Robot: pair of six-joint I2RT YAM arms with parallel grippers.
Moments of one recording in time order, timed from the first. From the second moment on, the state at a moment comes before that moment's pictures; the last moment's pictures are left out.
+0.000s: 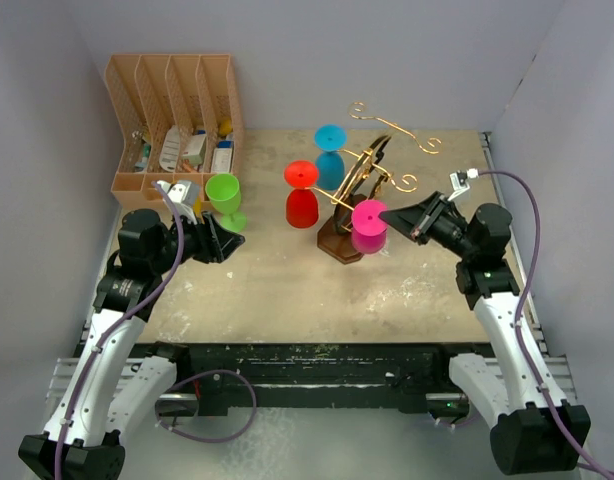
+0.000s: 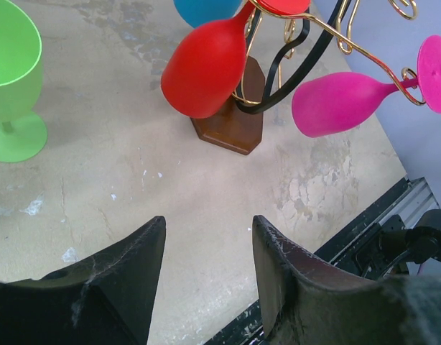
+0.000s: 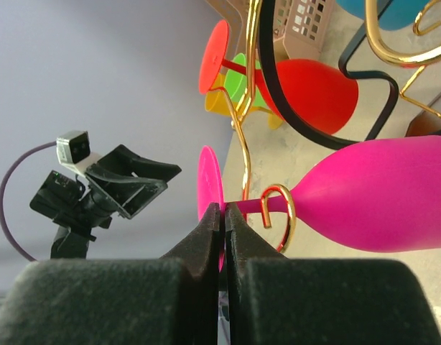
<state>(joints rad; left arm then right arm) -0.19 0.73 0.82 -0.44 0.48 -0.35 0.05 0.84 0.69 0.04 -0.73 1.04</state>
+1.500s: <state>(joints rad) -0.19 0.71 0.81 -0.43 0.50 -0.45 0.68 0.94 1.52 -0.29 -0.55 0.31</state>
